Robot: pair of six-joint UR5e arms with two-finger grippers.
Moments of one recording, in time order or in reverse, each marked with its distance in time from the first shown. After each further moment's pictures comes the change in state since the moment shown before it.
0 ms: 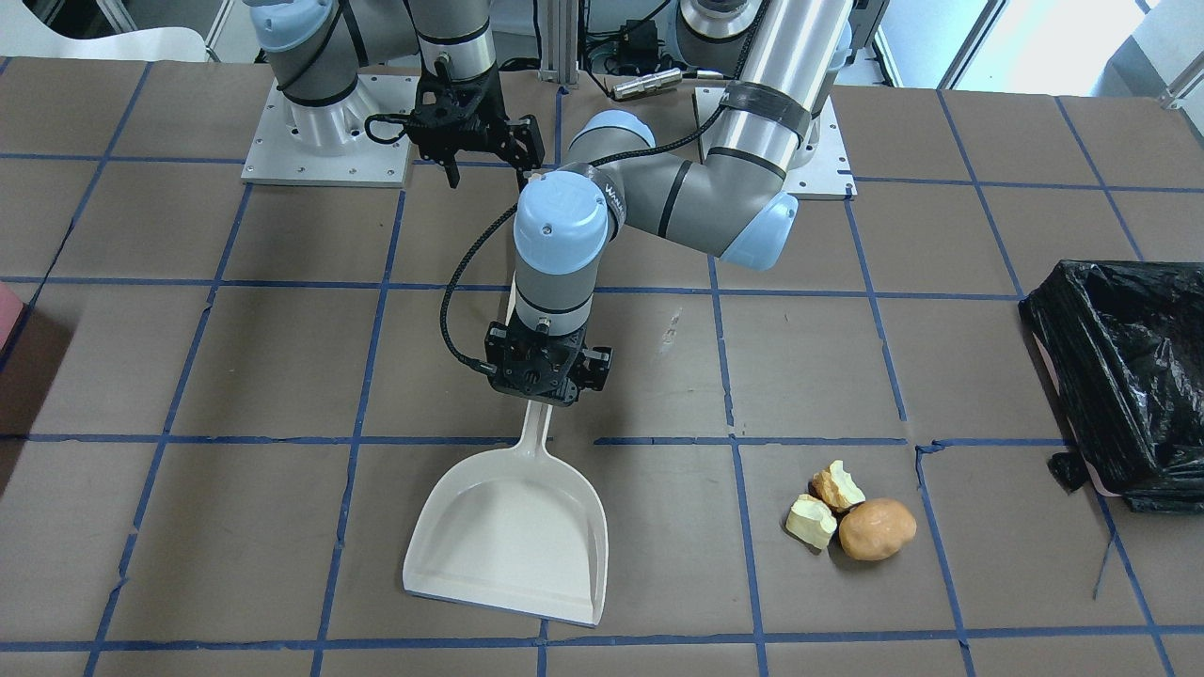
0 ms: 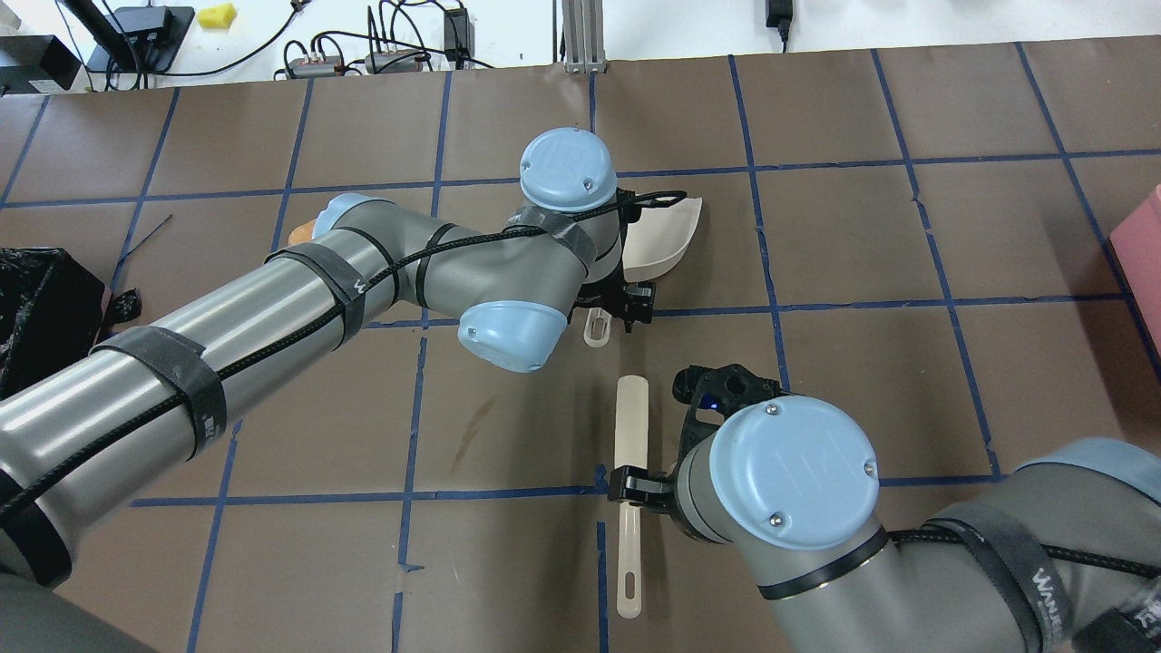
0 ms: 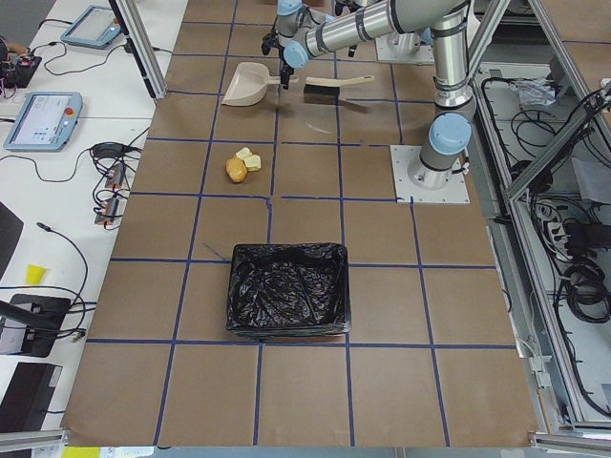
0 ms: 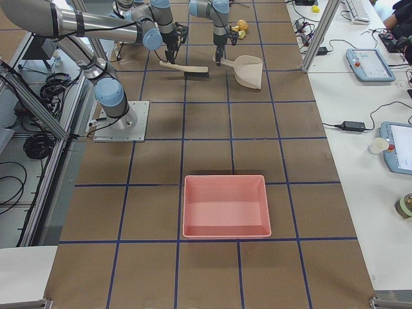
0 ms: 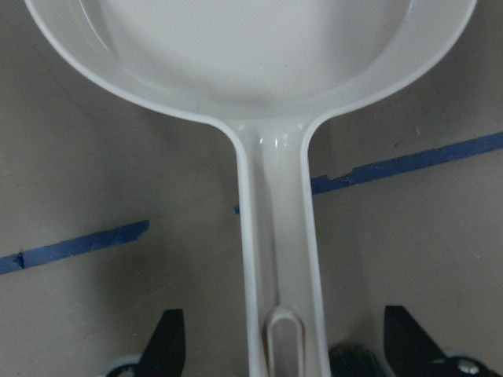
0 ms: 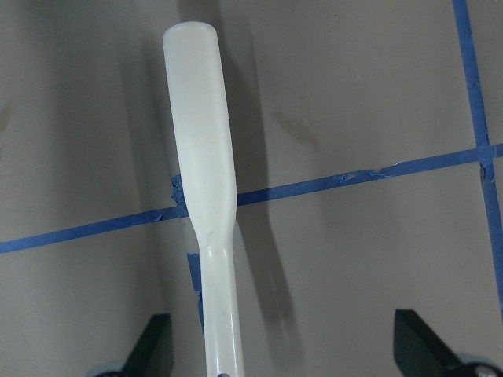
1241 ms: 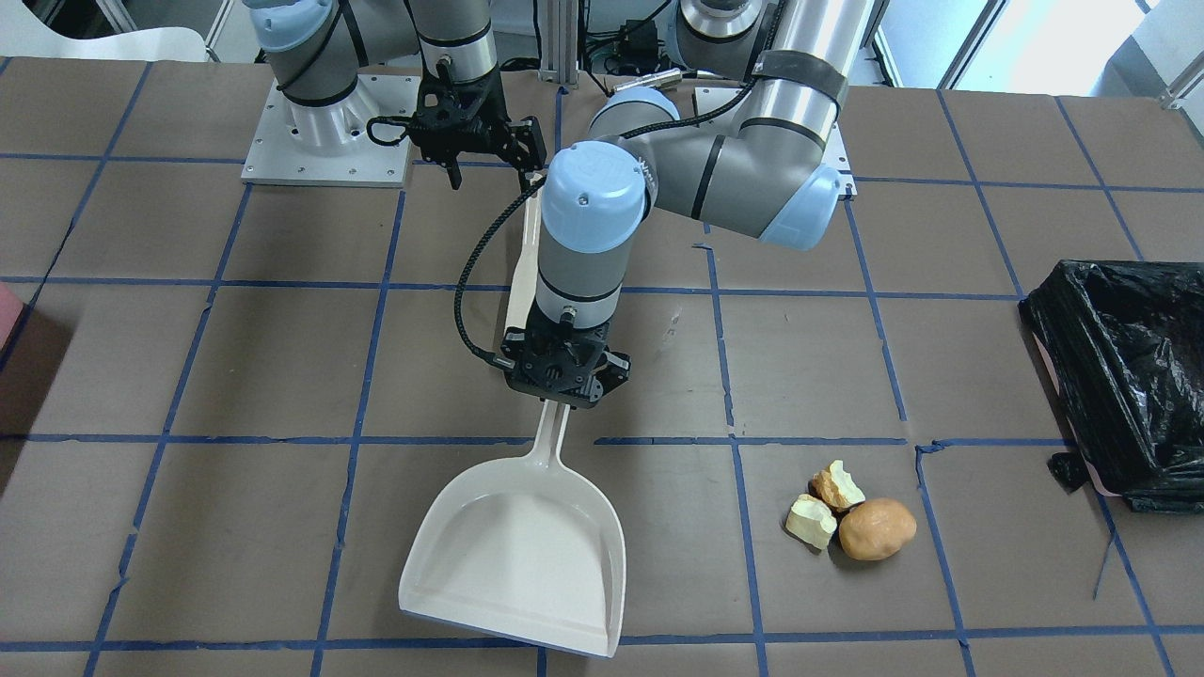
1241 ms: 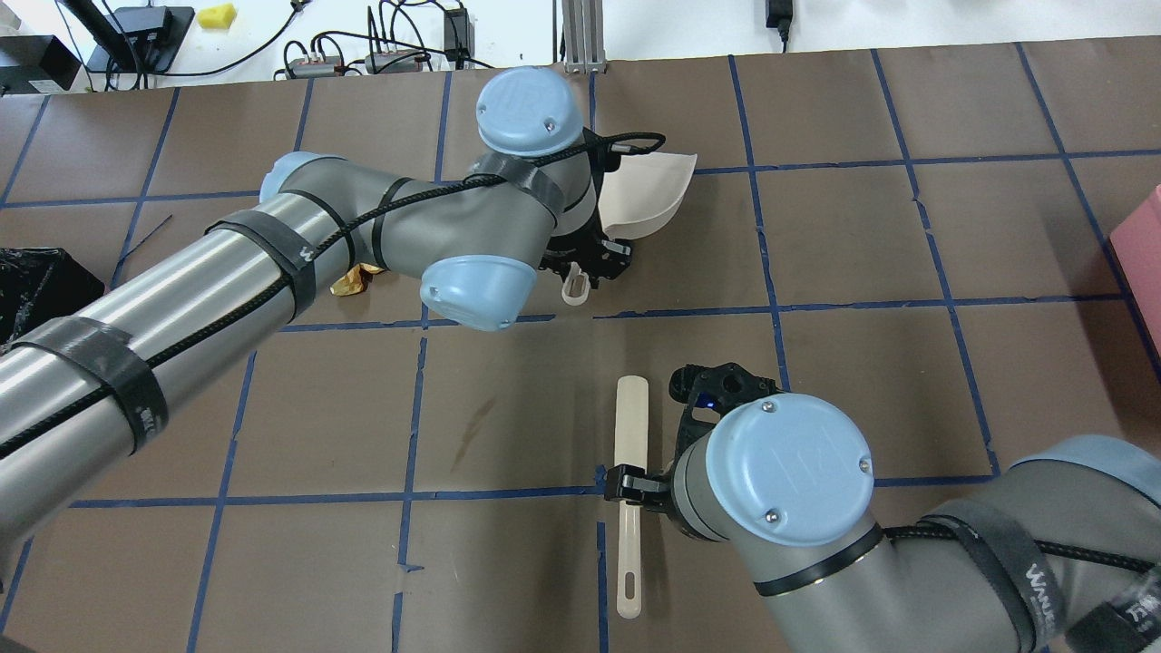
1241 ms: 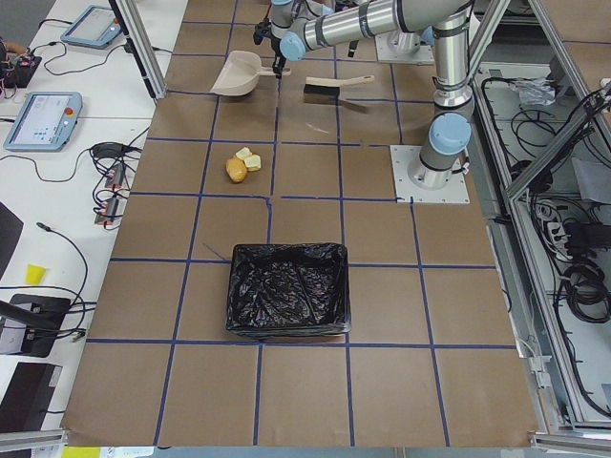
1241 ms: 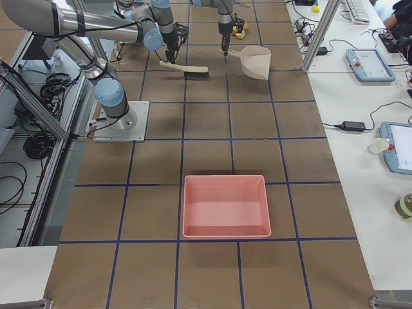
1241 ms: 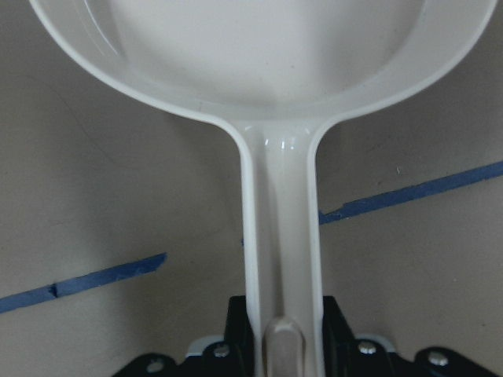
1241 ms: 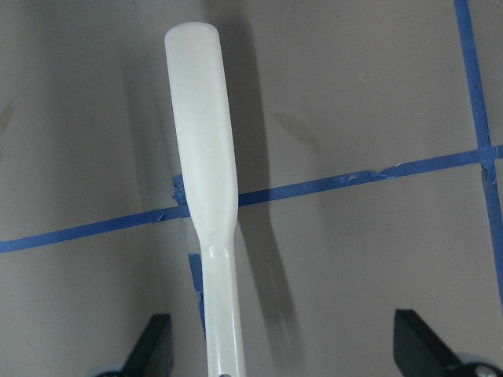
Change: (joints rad) left arm 0.083 0.071 0.058 -0.070 -0.003 0.098; right arm 0.005 0.018 -0.002 -0.017 0.009 0.000
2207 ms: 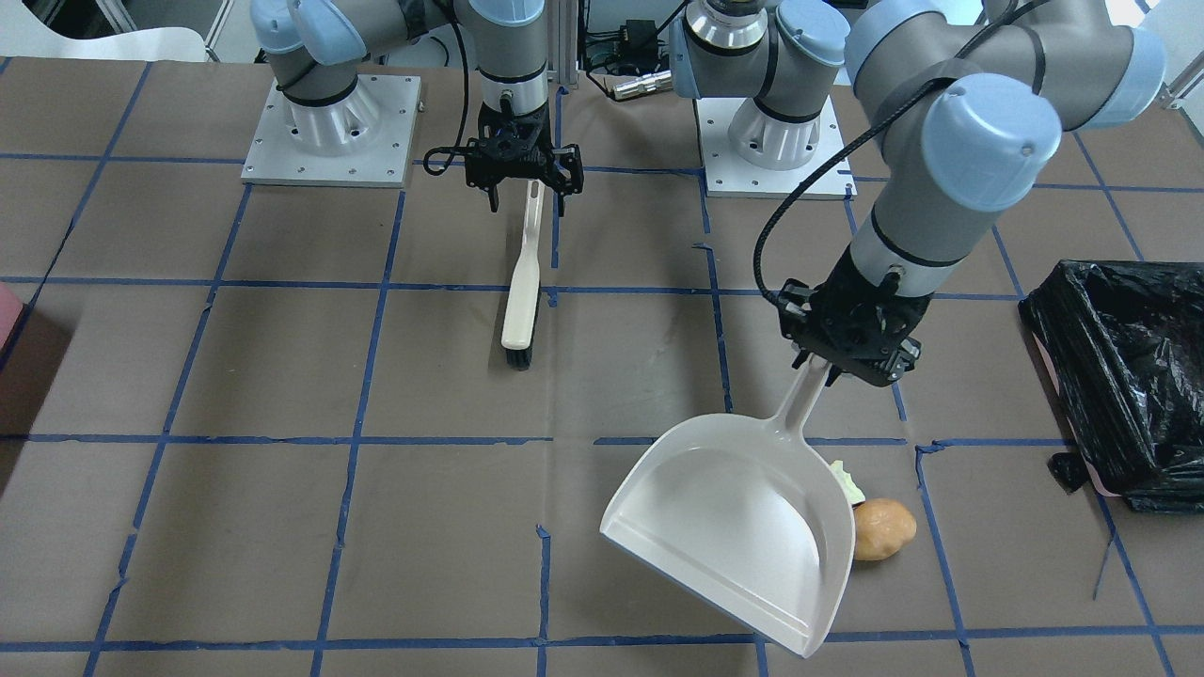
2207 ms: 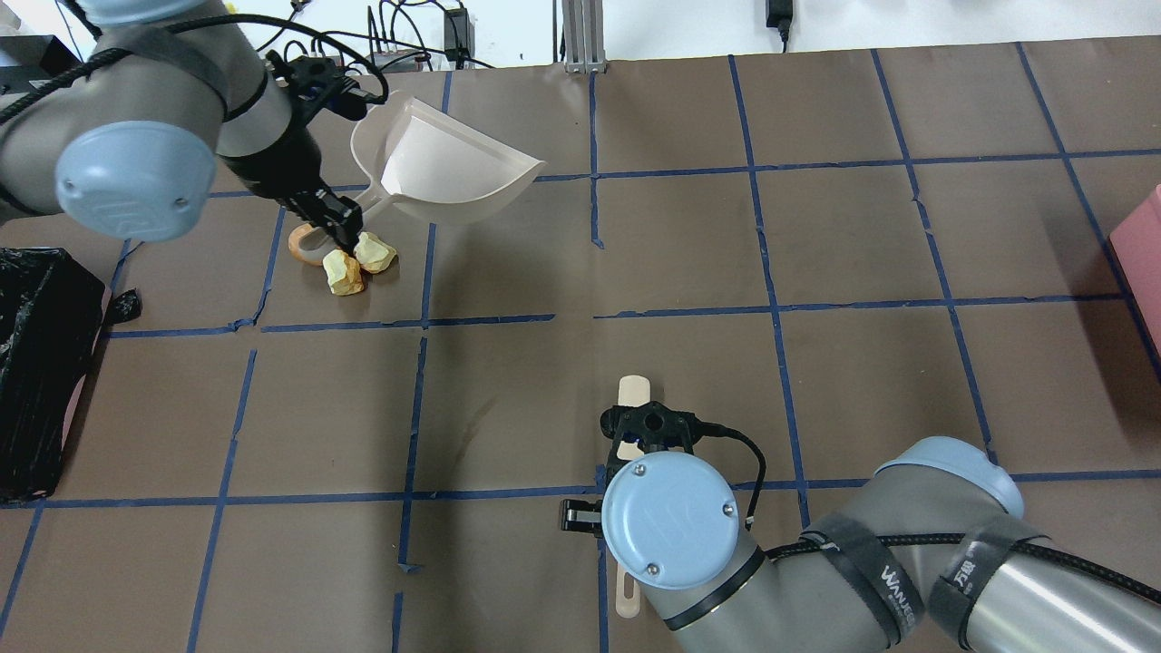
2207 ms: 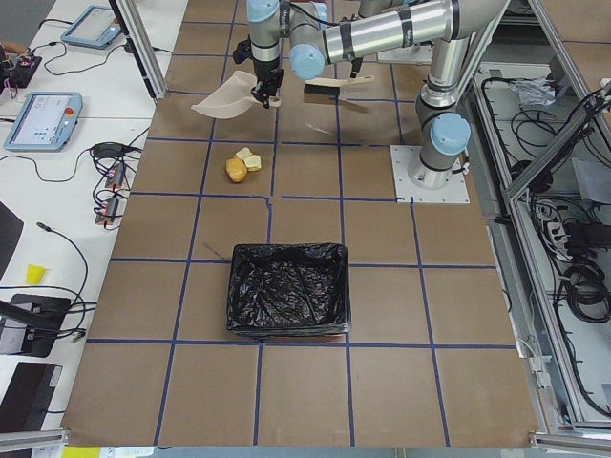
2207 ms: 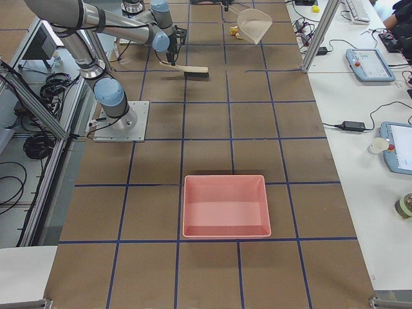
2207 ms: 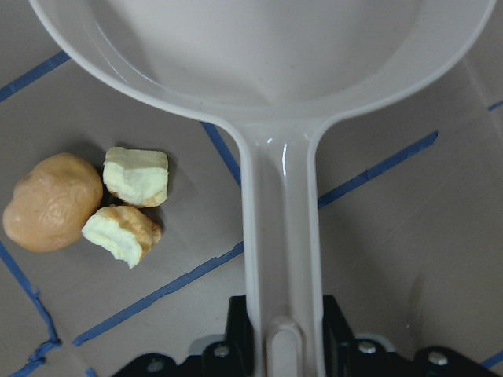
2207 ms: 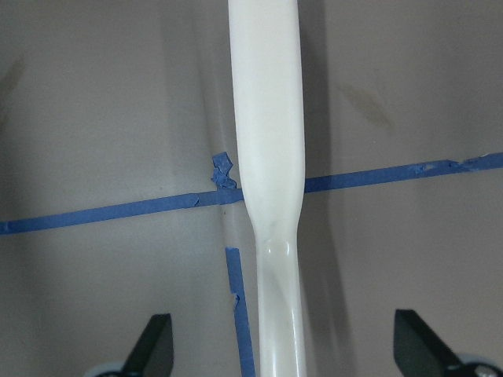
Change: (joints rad) left arm 0.438 0.233 -0.021 -0.320 0.027 0.831; right arm 0.166 0.177 0.021 -0.187 -0.084 0.090
